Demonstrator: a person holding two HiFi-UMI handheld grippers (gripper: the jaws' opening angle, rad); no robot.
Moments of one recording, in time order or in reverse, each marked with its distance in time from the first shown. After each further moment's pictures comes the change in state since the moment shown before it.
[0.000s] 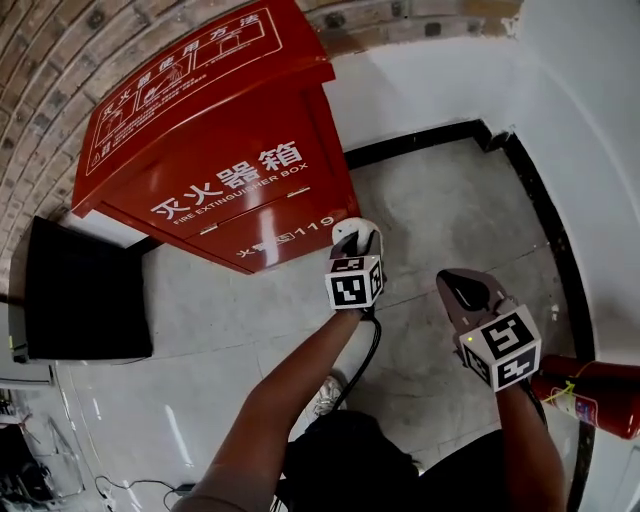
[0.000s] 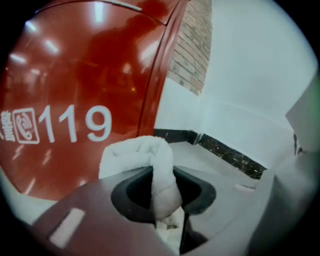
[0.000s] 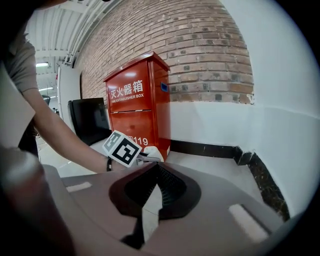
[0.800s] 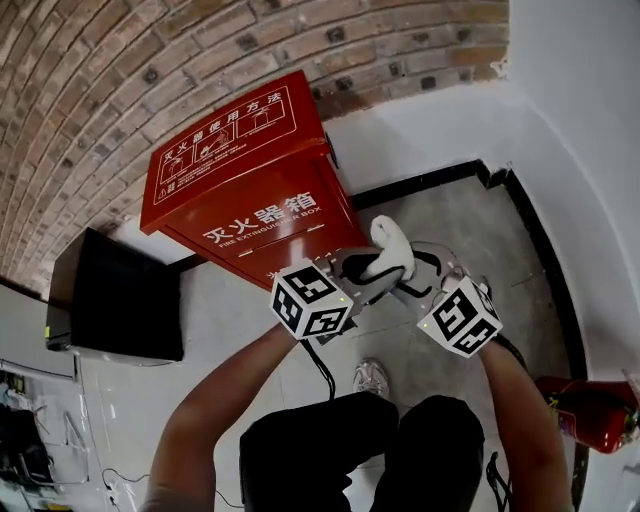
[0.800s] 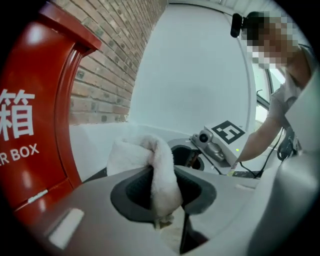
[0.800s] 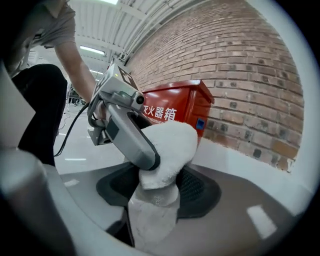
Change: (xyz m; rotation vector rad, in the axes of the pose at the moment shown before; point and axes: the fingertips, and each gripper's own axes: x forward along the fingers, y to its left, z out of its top) left arm -0.160 -0.153 0.138 0.406 0.009 -0.677; right arm 0.011 0.029 0.099 -0.453 -0.168 0.248
